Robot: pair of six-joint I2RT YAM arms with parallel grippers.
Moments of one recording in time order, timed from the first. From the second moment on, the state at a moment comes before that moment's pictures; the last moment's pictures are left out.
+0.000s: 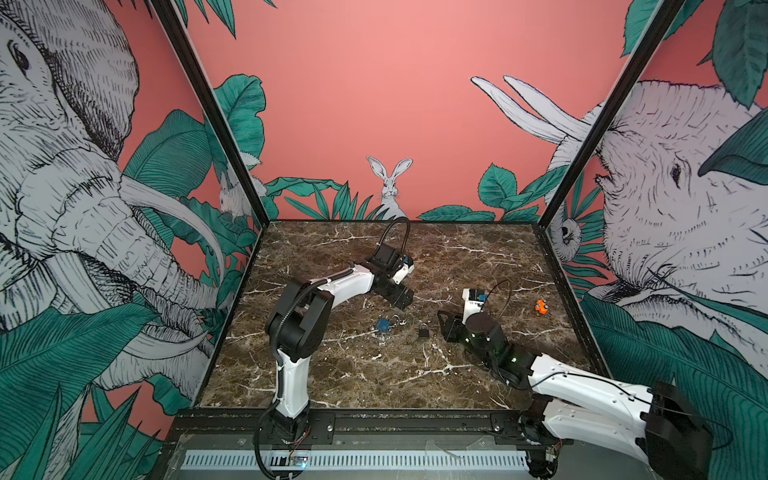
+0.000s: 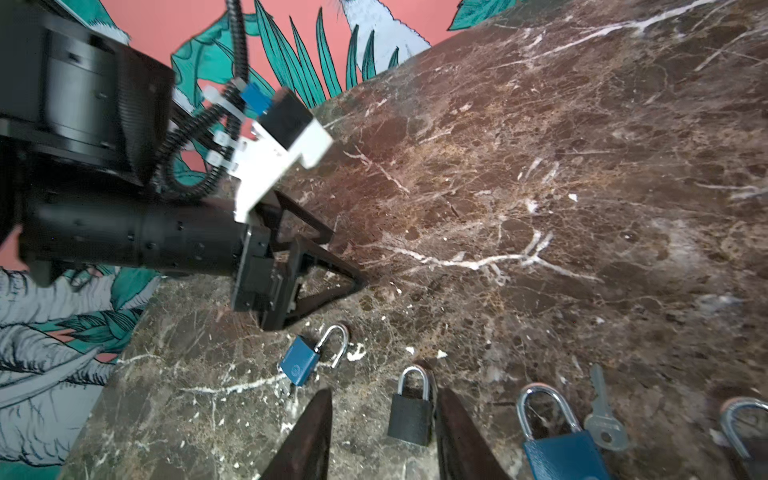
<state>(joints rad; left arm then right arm) -0.61 1.90 1.30 -0.46 0.15 0.06 0.88 1.01 0.45 0.07 0.33 0.74</state>
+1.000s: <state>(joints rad) -0.75 1.71 1.05 -0.53 -0.02 -0.13 0.88 1.02 0.43 0.00 0.30 0.72</state>
